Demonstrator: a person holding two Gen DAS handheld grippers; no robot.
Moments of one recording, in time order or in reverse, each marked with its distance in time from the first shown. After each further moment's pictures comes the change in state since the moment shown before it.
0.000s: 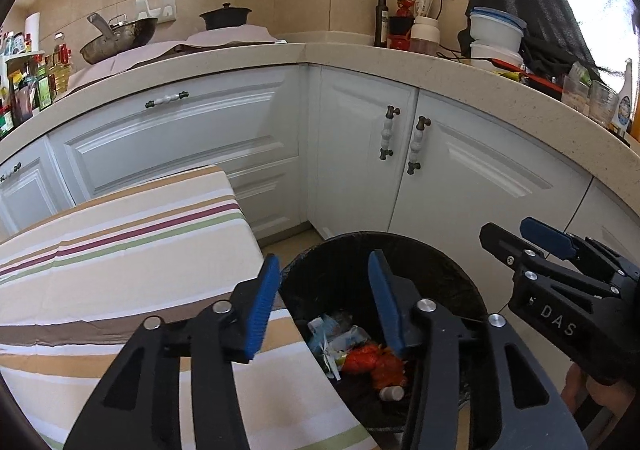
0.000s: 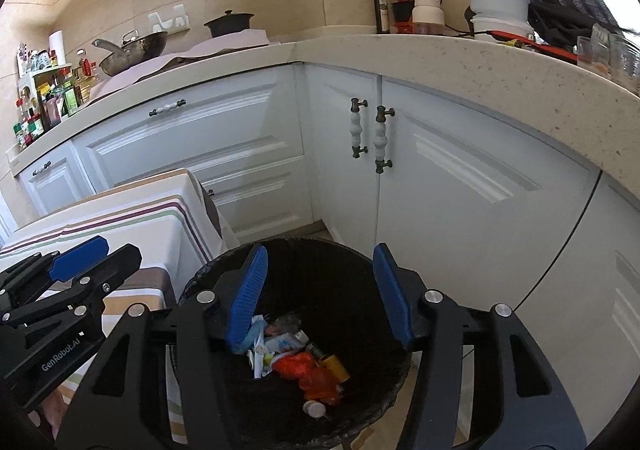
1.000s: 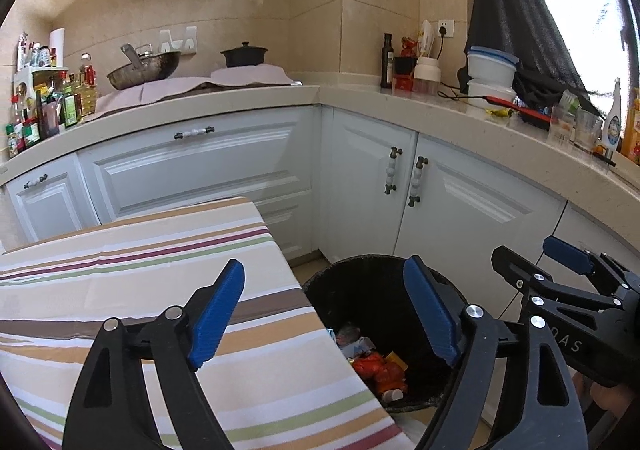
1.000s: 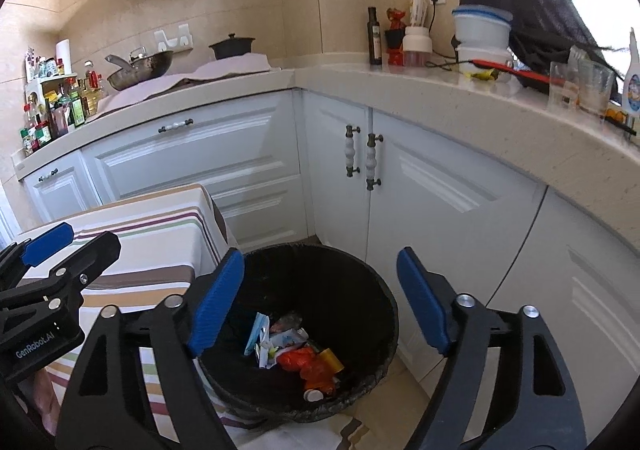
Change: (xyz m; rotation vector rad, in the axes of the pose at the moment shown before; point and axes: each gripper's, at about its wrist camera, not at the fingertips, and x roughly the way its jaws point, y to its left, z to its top) left arm -0.070 0.009 -0.002 -0.014 -0.131 0.034; right arm -0.070 0.015 -0.005 -0.016 -0.082 -0.030
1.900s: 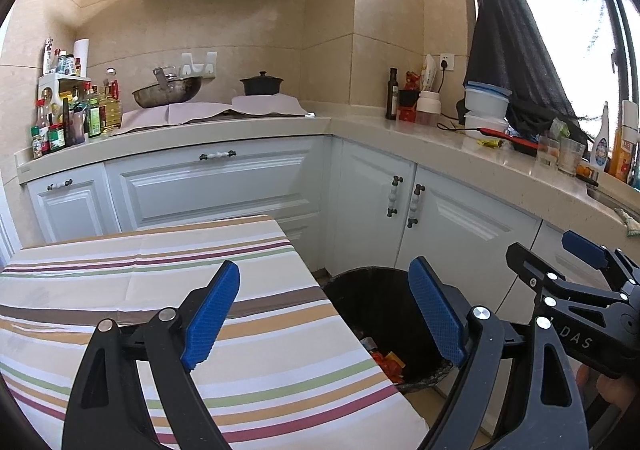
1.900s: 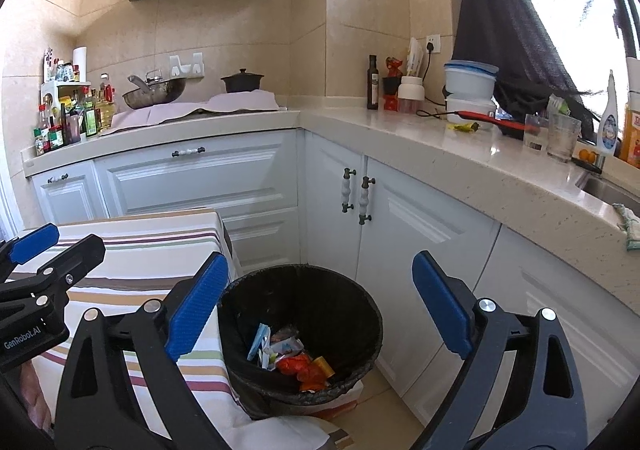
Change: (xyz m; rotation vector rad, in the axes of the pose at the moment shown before) left arm -0.070 0.012 -0.010 -0.028 -0.095 0.018; right arm -0.080 0.021 -0.001 -0.054 -0.124 -0.037
